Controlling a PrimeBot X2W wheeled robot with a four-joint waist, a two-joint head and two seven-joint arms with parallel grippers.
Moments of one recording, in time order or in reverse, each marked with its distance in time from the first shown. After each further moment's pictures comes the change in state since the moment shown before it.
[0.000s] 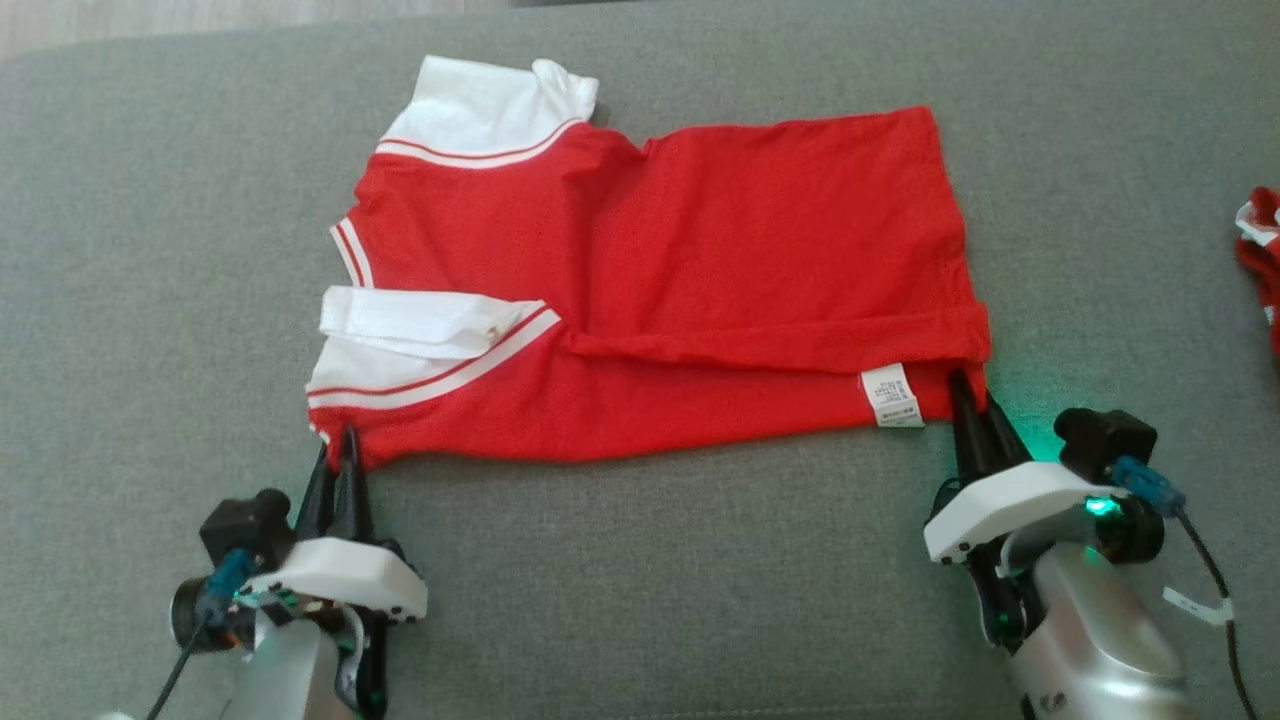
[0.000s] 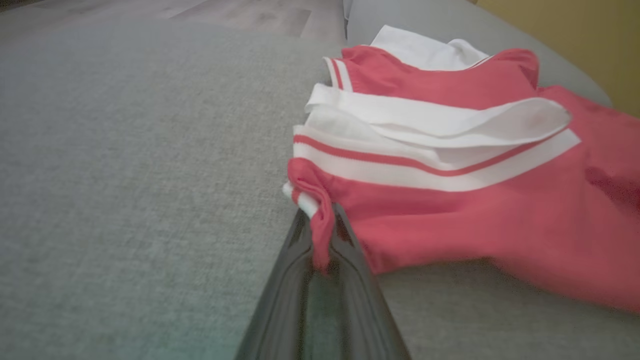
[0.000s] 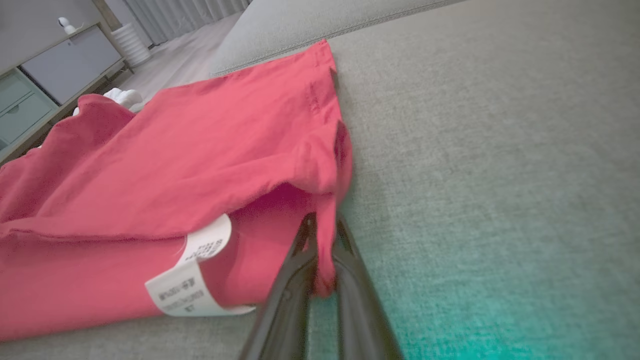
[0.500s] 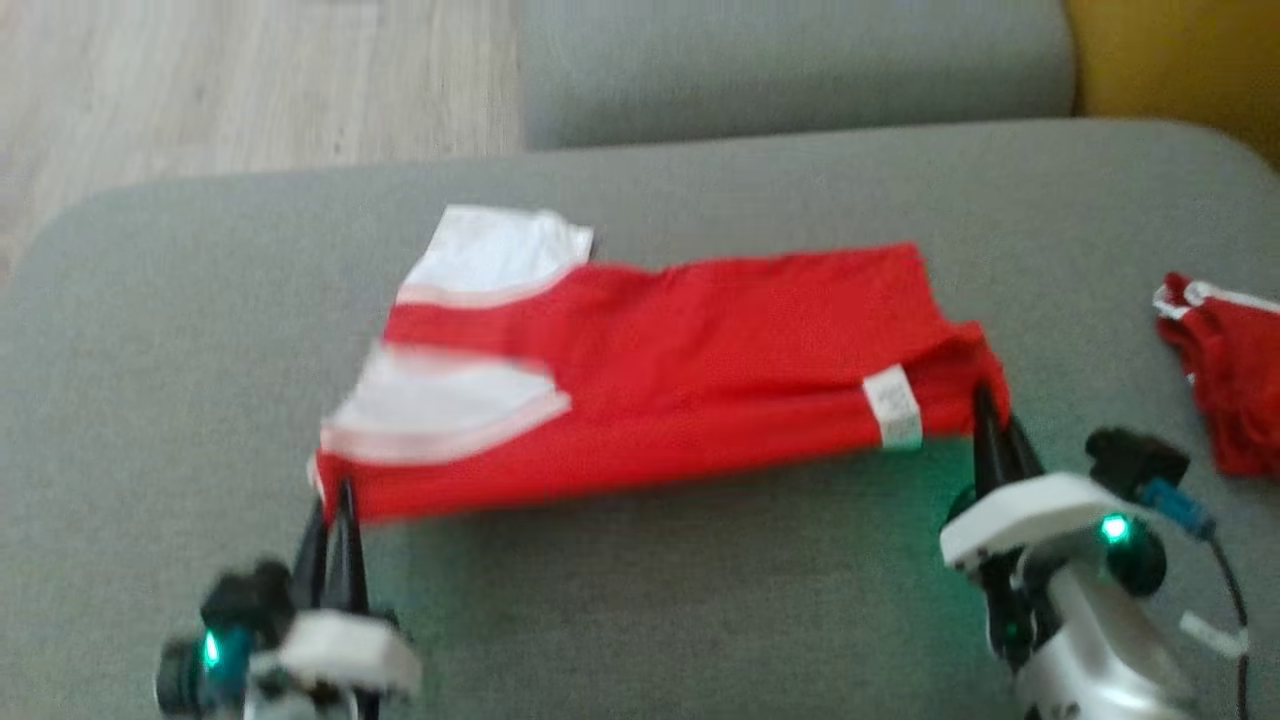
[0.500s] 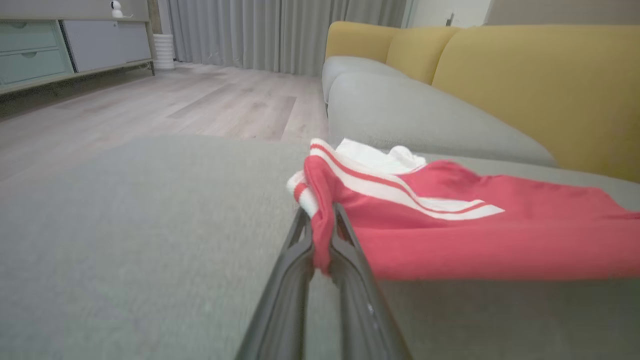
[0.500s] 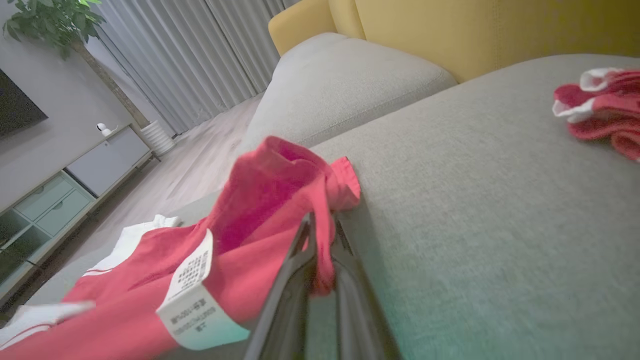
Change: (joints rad) left arm 0.161 -0.007 0.050 -0.251 0.109 0.019 0.008; right arm 0.006 0.003 -0.026 -0.009 0.160 0.000 0.004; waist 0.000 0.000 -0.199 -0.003
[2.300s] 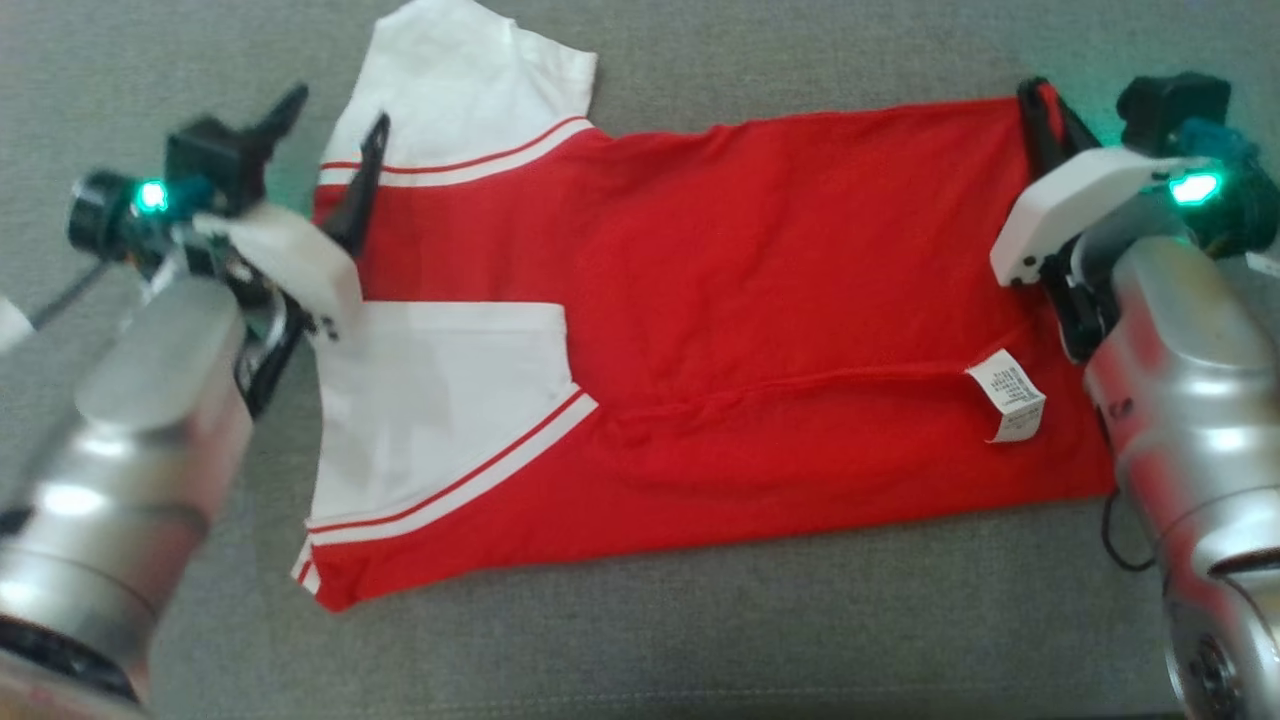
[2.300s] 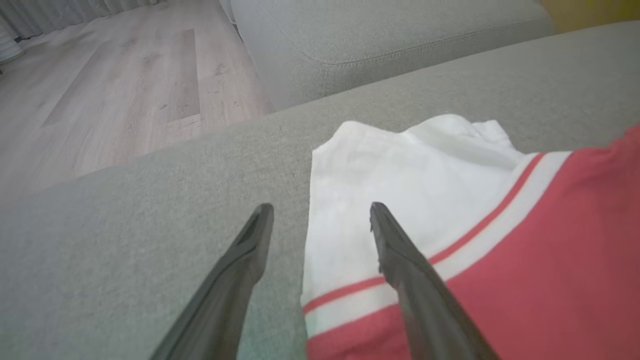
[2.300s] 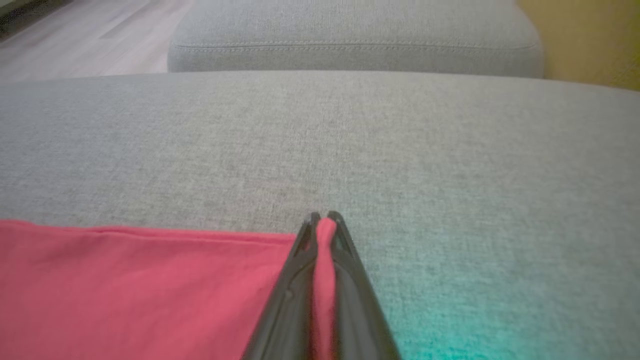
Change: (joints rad) left arm -0.779 0.293 -0.741 0.373 -0.392 -0.062 0.101; right arm -0.584 -0.101 0.040 0.359 -0.340 0.000 0.102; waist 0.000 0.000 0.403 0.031
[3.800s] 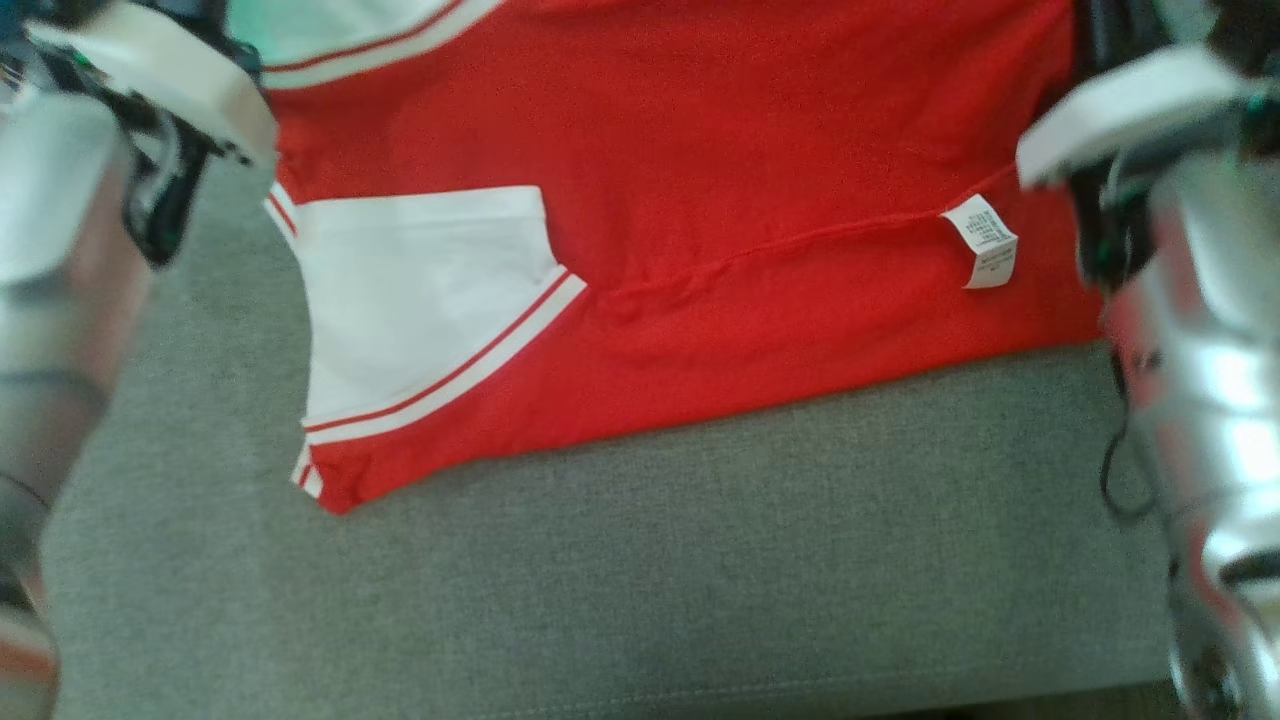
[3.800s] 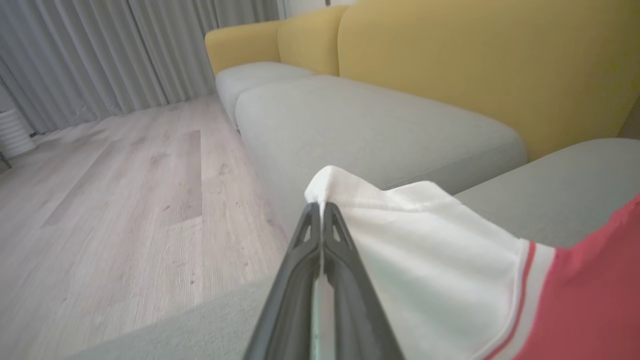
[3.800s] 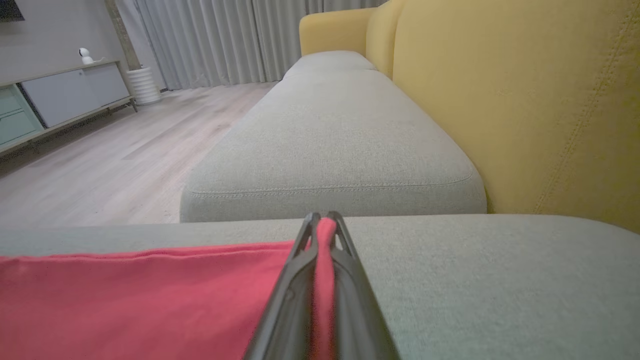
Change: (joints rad) left arm -0.294 0.109 -0.231 -0.004 -0.260 0.002 -0.097; right arm -0.030 -0.011 0.023 -0.254 0.123 0.000 -0.096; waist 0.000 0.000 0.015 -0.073
